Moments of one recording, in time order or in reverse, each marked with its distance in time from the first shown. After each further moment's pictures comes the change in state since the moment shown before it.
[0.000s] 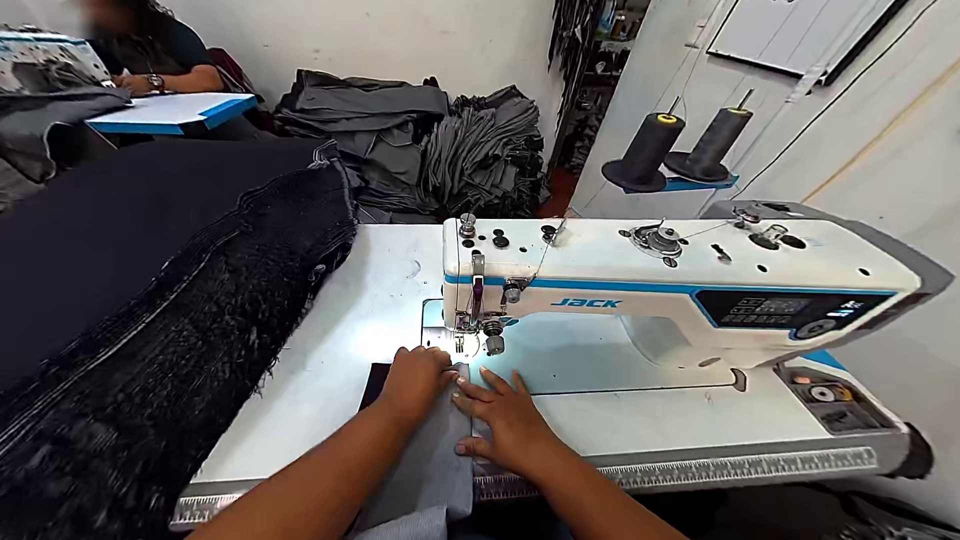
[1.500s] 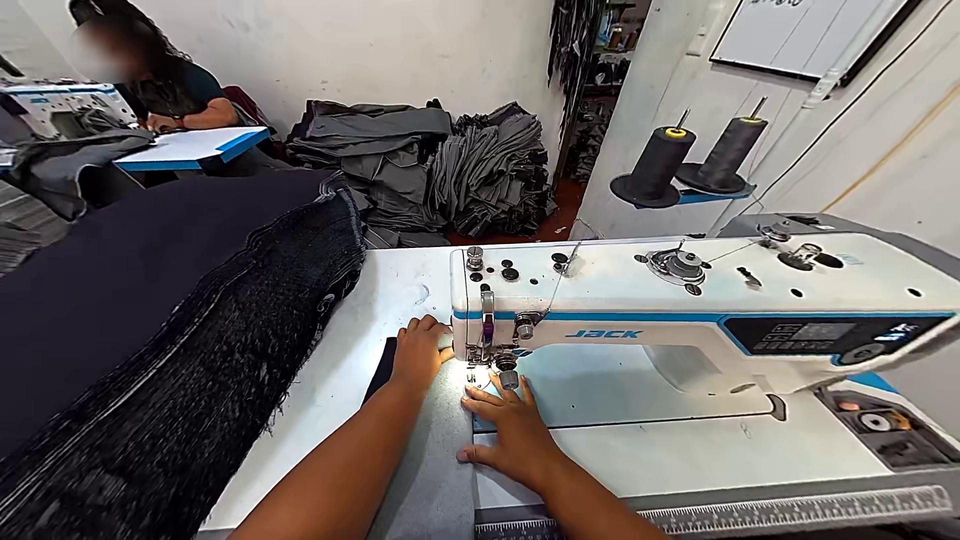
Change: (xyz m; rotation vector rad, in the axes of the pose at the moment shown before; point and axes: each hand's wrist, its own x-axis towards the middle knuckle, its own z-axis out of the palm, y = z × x) left_hand 0.073 -0.039 -0.011 0.009 0.391 -0.094; right_hand 0.037 0.015 0.005 0.100 0.143 0.039
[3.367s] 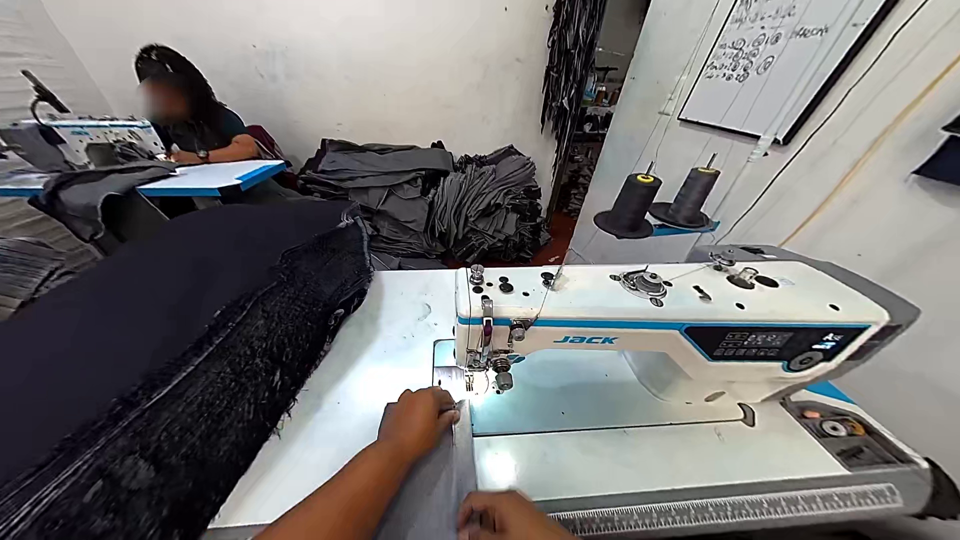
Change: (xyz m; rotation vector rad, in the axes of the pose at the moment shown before) left_hand -0.075 0.016 -0.029 -0.143 -0.423 0.028; right_hand -0.077 -0.036 0.026 0.476 -0.184 -0.038
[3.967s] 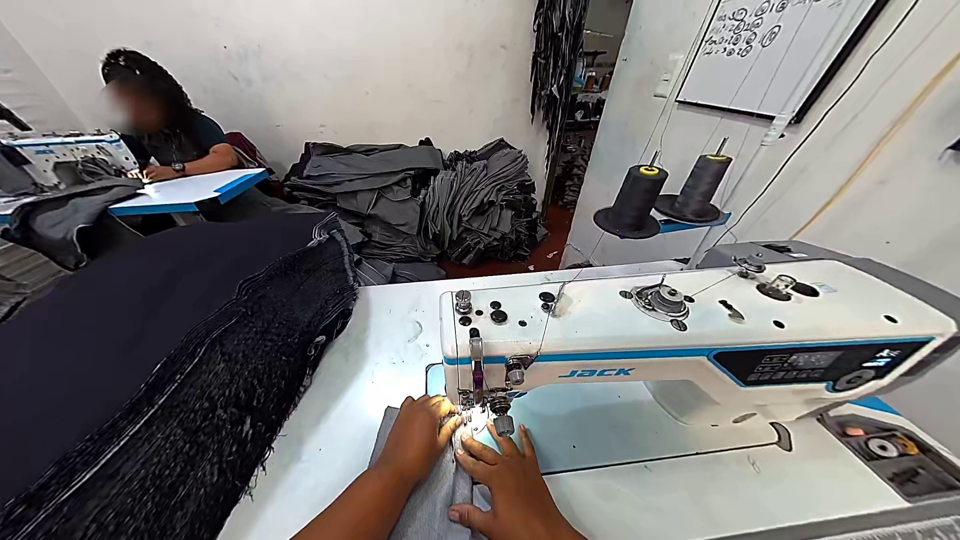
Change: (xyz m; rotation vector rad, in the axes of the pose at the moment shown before) left_hand 0.042 -0.015 0.007 0.079 0.222 0.157; right_hand 0.064 0.018 -0.037 -0.496 0.276 -0.003
